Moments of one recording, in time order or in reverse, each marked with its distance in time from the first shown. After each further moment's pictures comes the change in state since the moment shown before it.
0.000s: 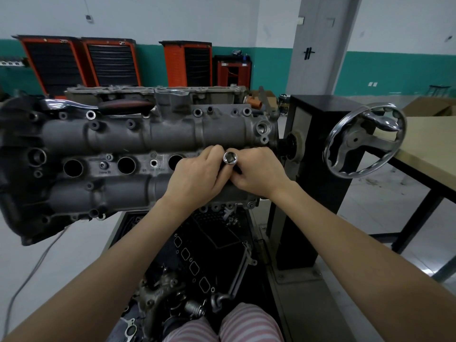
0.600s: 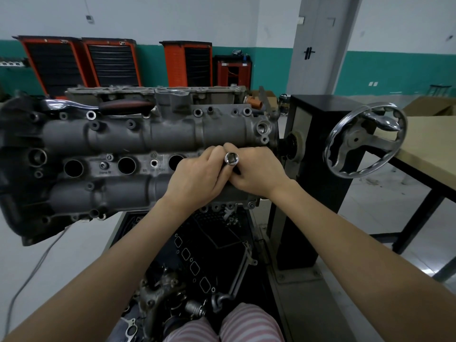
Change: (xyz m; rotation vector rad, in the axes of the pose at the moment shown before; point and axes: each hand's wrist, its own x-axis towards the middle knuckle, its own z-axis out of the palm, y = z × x) left_hand 0.000 0.001 -0.003 -0.020 -0.043 0.019; right_hand 0.001 -0.002 -0.004 0.005 -0.060 -0.023
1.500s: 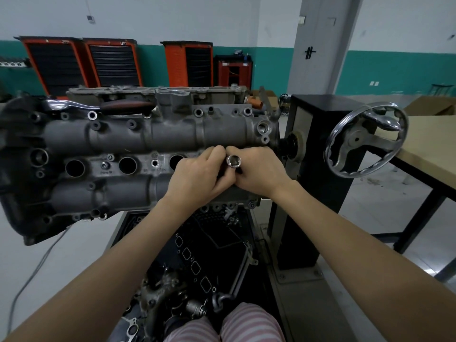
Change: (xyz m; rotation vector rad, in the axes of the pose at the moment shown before) left_hand 0.001 0.003 -0.002 -0.001 0.092 -0.002; right_hand -0.001 0.003 0.005 -0.011 0.019 0.028
